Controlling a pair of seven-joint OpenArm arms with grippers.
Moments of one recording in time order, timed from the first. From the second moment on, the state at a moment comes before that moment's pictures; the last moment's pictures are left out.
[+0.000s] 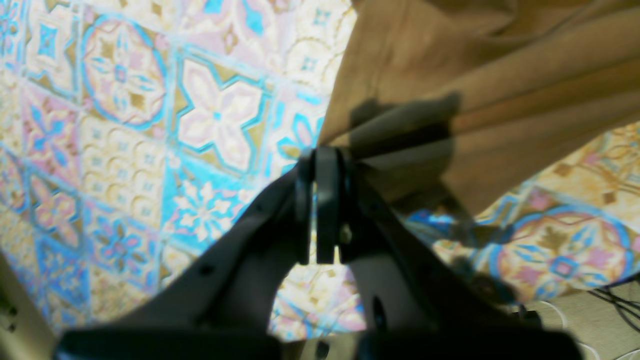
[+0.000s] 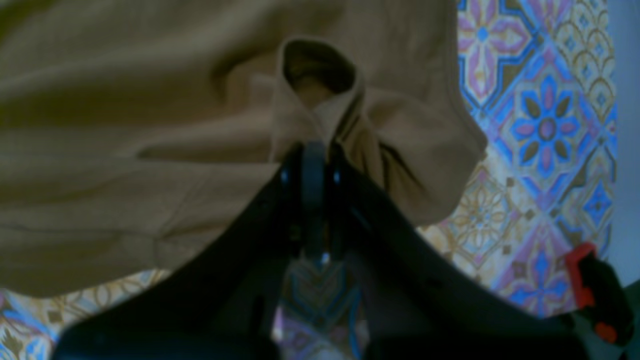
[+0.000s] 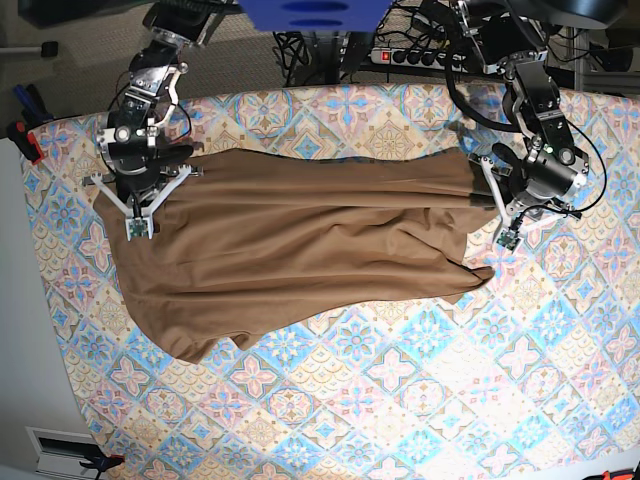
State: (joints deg) left arm 4.6 -8.7 -21.3 115.5 -7.8 -41.1 83.8; right arm -9.7 -4.8 24.6 110.8 -12.7 26.0 -56.1
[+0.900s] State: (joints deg) left arm -3.7 -7.0 -8.2 115.4 1.1 -41.0 84.0; right arm -0.9 -4.8 24.7 109.3 -13.3 26.0 -56.7
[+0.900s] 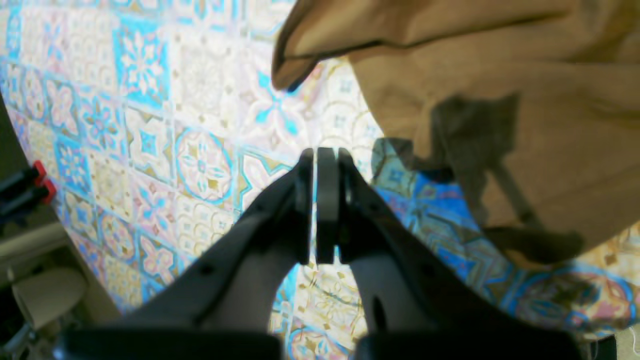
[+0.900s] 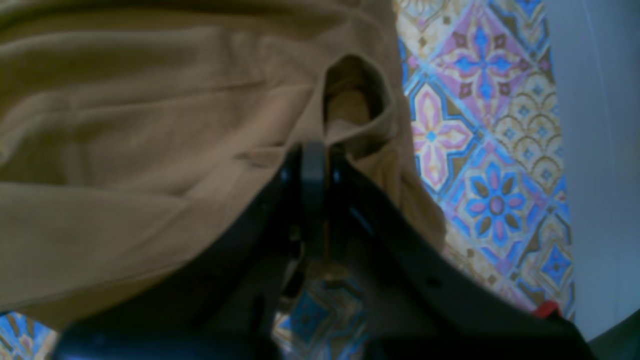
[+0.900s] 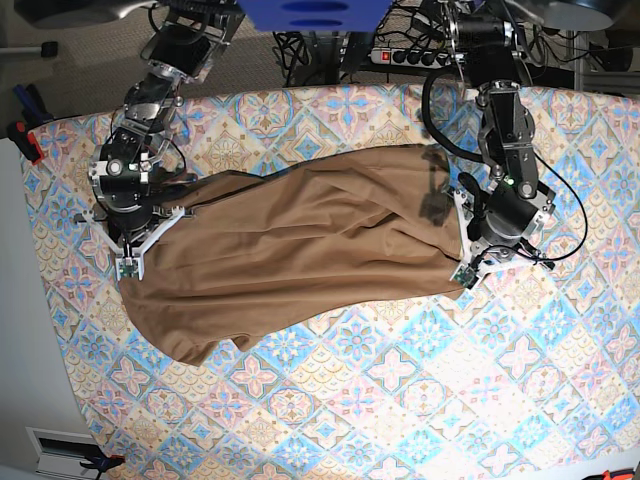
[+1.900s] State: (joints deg) left arm 14.2 -0.3 -15.7 115.4 -1.2 -41.0 84.2; right arm -1.0 -4.6 24.6 108.5 -13.3 26.0 -56.8
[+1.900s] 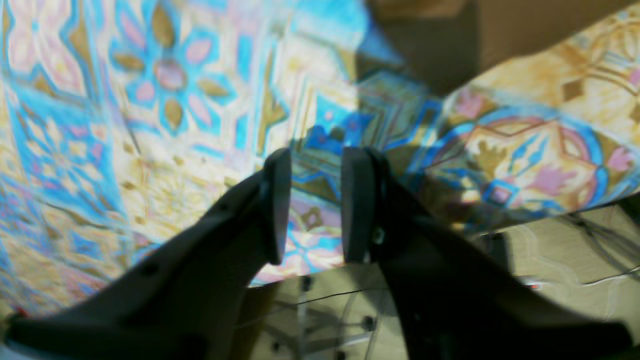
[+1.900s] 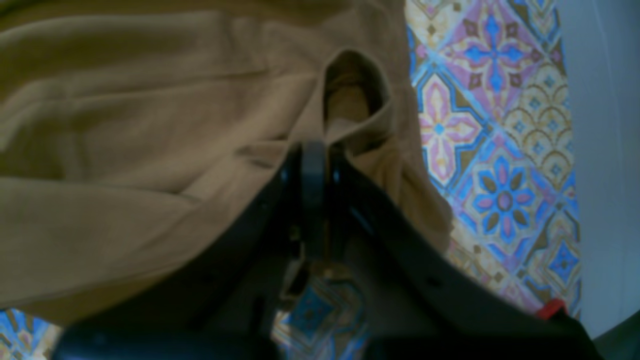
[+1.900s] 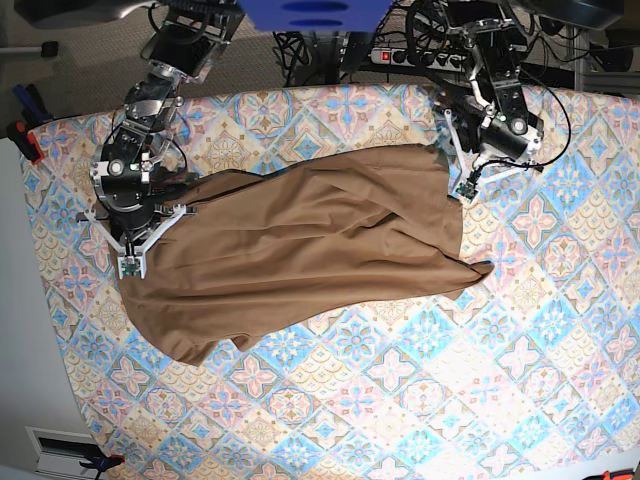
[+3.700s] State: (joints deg) left arm 10.8 -5.0 -28.9 101.0 -42.6 -40.8 83.4; right arm -8.1 -2.7 16.6 108.5 -13.2 26.0 -56.5
